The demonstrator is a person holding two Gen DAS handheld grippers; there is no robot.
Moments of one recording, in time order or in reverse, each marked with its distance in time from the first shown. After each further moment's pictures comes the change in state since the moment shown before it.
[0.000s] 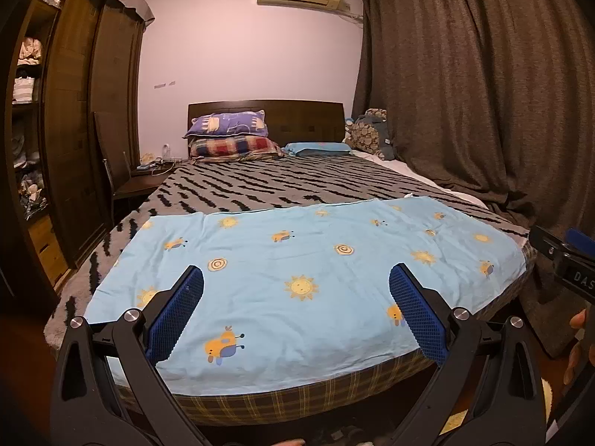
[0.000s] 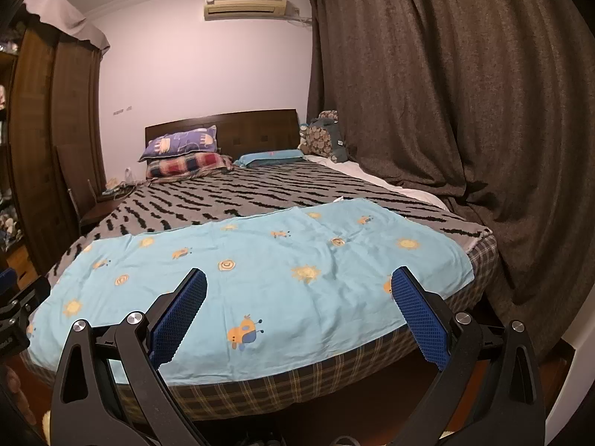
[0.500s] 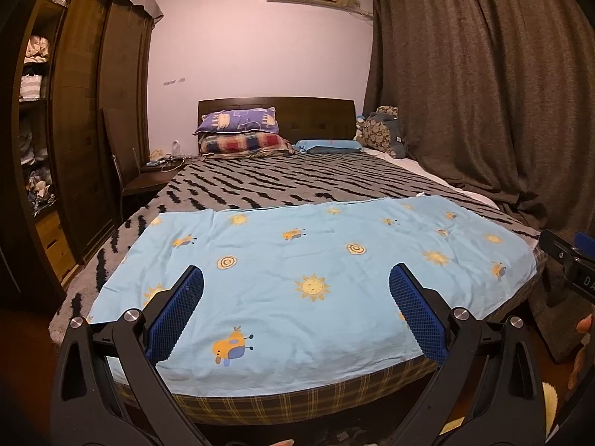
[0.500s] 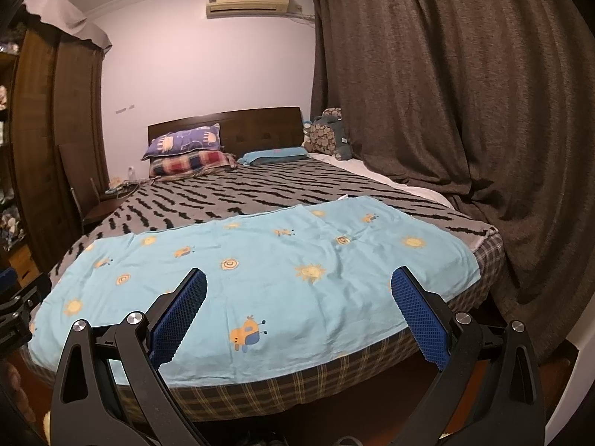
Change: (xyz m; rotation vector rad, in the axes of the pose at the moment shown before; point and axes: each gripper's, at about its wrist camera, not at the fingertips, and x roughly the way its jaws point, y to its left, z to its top) left arm 0.012 0.005 0.002 -0.013 0.020 0.046; right arm 0.010 0.002 0.000 0.004 0.006 0.014
